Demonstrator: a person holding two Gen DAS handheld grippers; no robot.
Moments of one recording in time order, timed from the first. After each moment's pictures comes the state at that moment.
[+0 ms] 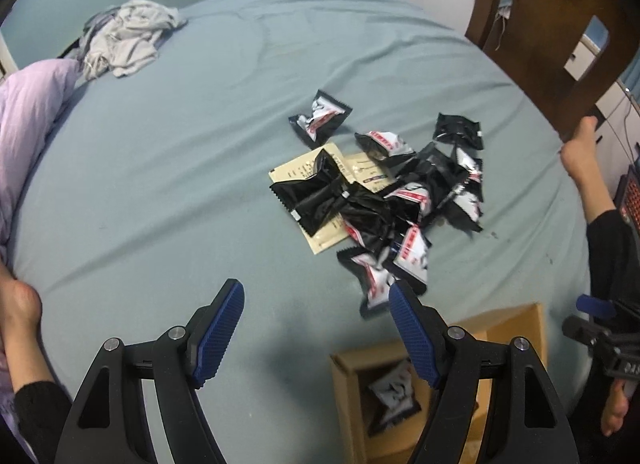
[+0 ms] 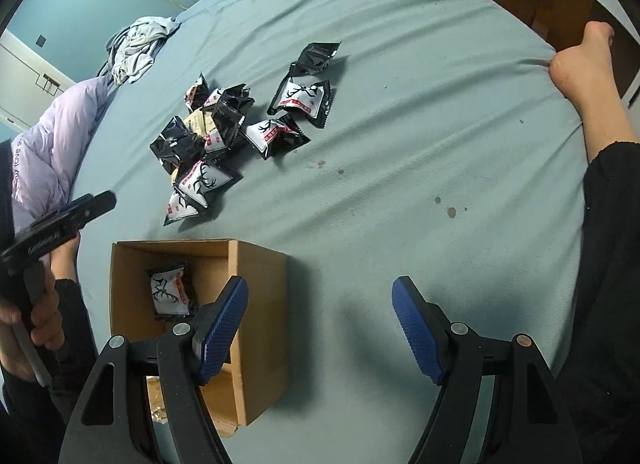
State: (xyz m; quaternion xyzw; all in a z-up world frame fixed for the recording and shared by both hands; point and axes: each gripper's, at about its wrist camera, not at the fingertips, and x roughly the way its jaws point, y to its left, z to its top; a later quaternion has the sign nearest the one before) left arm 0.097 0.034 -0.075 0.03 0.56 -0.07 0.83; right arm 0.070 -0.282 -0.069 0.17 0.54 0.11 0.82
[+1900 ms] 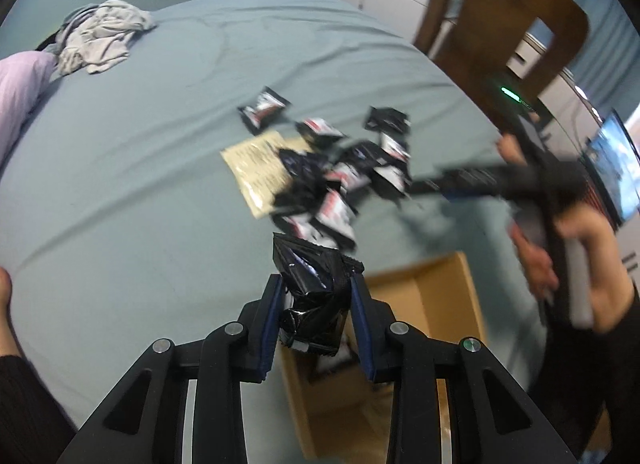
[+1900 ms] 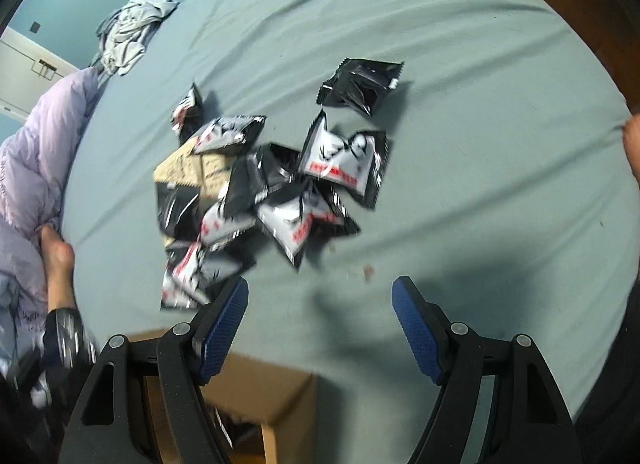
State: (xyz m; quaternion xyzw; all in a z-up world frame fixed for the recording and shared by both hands) left arm 0.024 0.024 -0.049 -0.01 0.53 -0.16 0.83; right arm 0.207 -0.233 -0.090 0.13 0.58 0.13 0.79
